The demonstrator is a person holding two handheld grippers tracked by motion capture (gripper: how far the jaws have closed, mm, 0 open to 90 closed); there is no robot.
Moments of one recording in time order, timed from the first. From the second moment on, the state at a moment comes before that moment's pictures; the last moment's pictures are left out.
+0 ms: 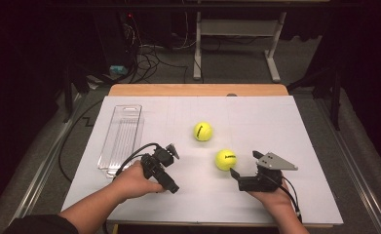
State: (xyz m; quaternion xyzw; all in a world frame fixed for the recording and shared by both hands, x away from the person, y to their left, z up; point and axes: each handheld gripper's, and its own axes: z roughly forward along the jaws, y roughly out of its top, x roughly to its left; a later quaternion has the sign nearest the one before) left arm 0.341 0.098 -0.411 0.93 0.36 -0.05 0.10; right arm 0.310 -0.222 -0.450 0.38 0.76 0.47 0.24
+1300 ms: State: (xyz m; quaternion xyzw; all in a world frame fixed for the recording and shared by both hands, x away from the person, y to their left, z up) left arm 0.340 0.091 -0.401 0.93 0.36 -0.04 0.09; right arm 0.335 -0.182 -0.456 0.35 0.80 0.45 0.21
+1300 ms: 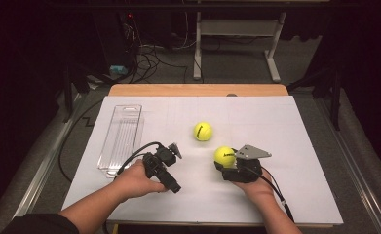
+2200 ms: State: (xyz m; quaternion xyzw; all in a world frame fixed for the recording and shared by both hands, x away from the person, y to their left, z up) left arm 0.337 0.087 -0.373 0.93 0.35 -0.03 0.11; right arm 0.292 -0.144 -0.464 0.29 0.81 0.48 0.17
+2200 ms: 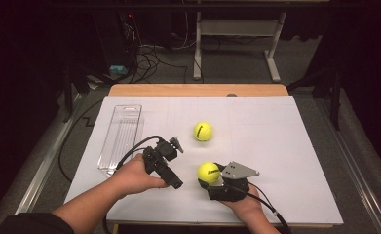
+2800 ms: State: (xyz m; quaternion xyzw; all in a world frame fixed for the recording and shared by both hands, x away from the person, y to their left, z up) left arm 0.338 0.072 -0.358 0.94 0.33 -0.03 0.11; right arm 0.282 -0.121 -0.467 0.27 0.81 0.49 0.16
